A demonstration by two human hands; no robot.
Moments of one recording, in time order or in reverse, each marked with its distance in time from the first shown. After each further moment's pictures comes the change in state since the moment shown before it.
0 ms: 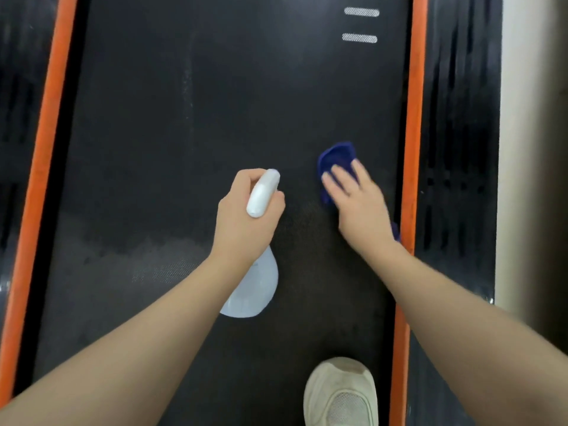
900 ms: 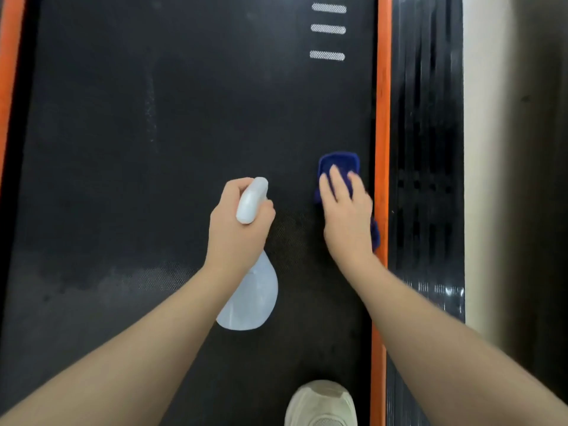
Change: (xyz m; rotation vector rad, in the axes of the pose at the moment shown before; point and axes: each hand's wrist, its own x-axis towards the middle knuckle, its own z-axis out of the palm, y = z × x) left_hand 0.026 0.015 0.031 -0.042 0.011 -0.002; right_hand 0.011 0.006 -0.001 -0.091 0.104 0.286
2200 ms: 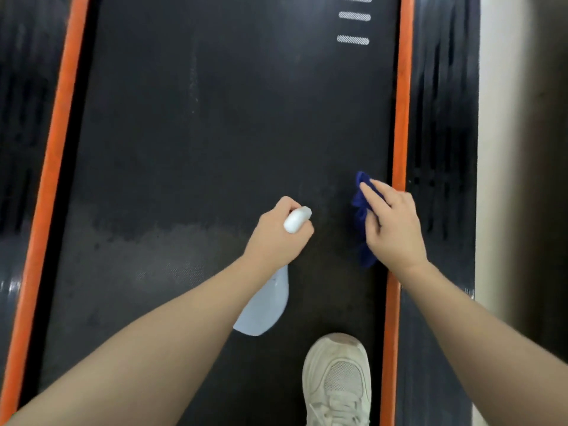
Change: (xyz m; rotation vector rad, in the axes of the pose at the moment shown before) left_hand -0.048 -0.039 -0.007 0.209 -0.324 -0.109; right_hand -0.063 0.014 -0.059 0.336 0.001 0.000
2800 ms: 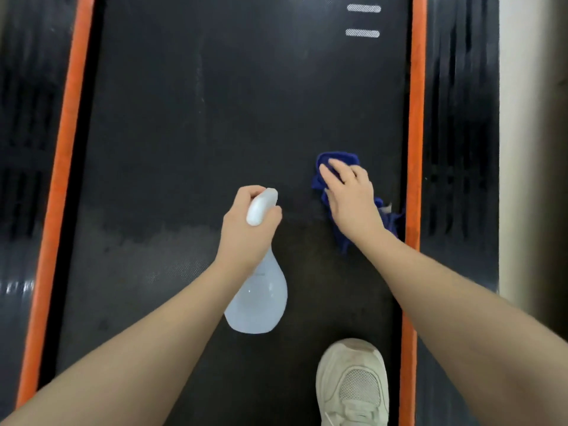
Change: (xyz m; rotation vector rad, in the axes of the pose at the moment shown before) left_hand -0.008 -0.009 -0.036 -0.191 0.258 -0.005; right_hand 0.046 -0.029 0.068 -0.104 -0.174 -0.027
